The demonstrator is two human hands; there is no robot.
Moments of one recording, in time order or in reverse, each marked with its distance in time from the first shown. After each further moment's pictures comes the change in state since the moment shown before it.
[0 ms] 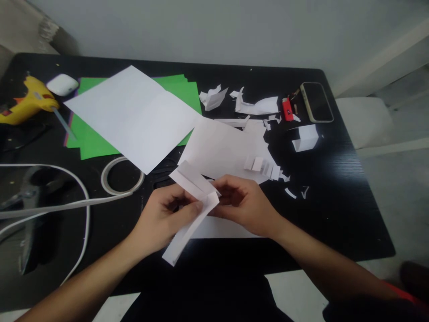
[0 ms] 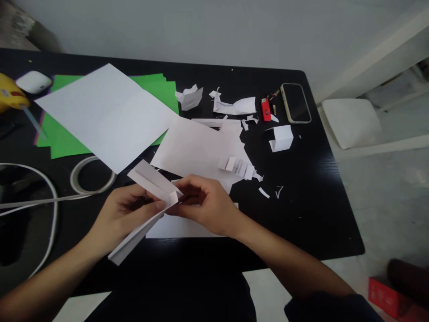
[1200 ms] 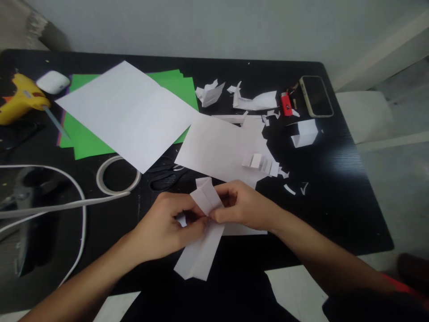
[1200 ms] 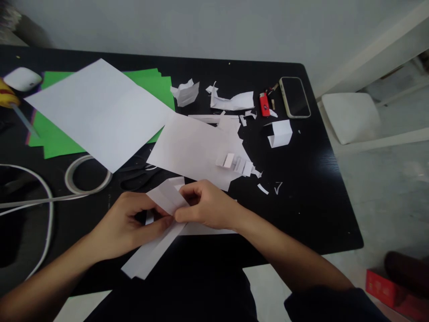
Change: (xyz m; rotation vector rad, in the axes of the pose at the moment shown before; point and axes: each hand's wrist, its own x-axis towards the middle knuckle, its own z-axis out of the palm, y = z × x) left_hand -0.003 0.000 0.000 0.336 -0.249 0.099; right_hand 0.004 -0.008 -0.010 -0.159 -0.152 0.356
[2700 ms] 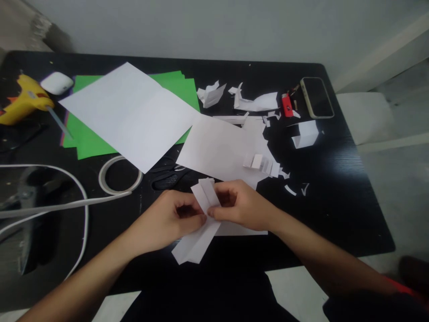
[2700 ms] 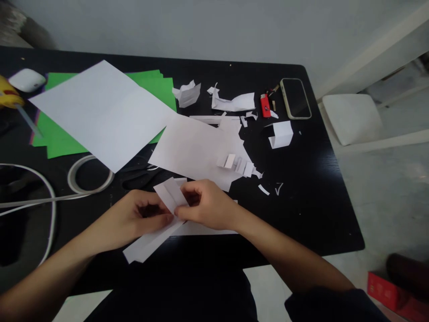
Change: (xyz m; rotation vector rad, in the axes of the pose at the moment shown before) left_hand 0.006 0.001 -0.007 -0.204 -0.166 -0.295; right_hand 0.002 0.002 0.004 -0.049 0.067 -0.097
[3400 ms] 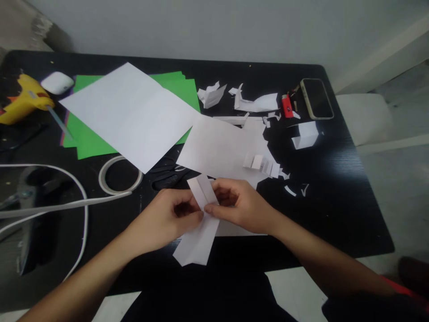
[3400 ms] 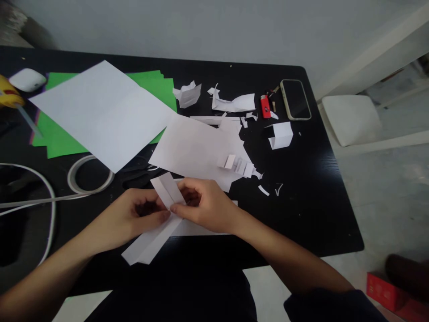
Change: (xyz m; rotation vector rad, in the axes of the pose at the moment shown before) left_hand -0.001 -0.002 -0.001 -0.008 0.054 -0.028; right_hand -0.003 0.001 0.004 -0.047 0.059 -0.146
